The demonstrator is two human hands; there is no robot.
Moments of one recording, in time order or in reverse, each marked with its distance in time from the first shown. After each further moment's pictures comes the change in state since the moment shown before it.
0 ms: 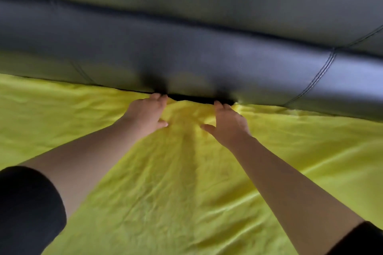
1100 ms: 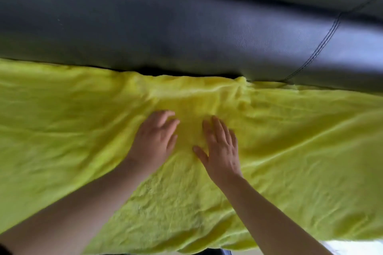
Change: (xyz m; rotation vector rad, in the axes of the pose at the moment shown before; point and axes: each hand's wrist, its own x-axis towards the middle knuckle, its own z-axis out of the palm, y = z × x) left_hand -0.086 0.037 0.070 -0.299 0.492 0.214; right_hand -0.094 -0.015 0.109 0.149 0.323 -0.043
